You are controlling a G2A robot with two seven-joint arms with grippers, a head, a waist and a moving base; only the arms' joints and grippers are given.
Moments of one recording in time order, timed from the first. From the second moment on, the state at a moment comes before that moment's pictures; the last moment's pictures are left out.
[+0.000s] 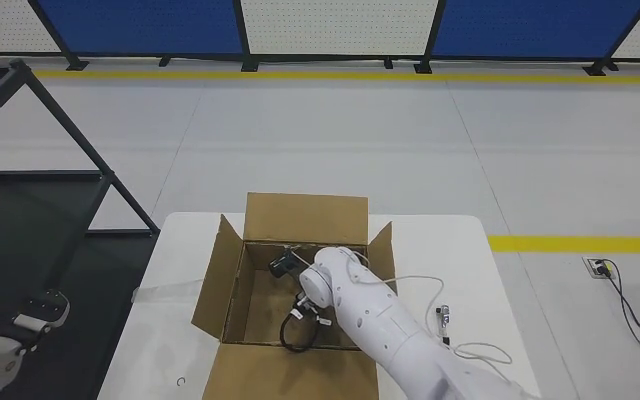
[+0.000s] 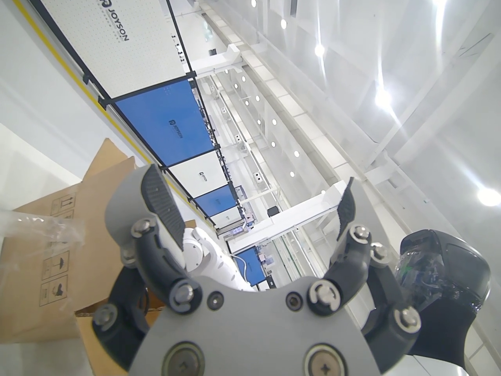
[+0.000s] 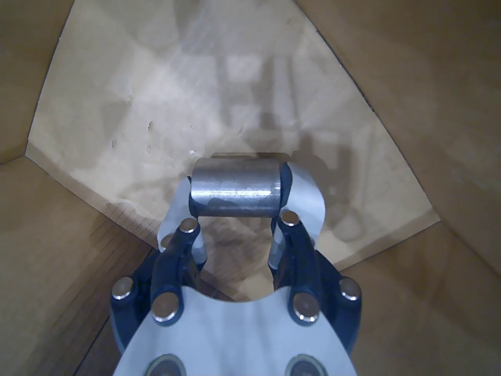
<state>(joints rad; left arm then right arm) 1.70 -1.20 -2.27 -2.11 -0.72 -0.21 -0.61 -0.15 -1.84 0.48 -0.36 -0.74 -0.13 0.97</state>
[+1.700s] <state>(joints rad) 1.68 -1.19 -2.19 -2.10 -0.66 -0.21 -0.62 -0.75 -1.51 0.99 -1.89 -1.20 -0.07 1.22</state>
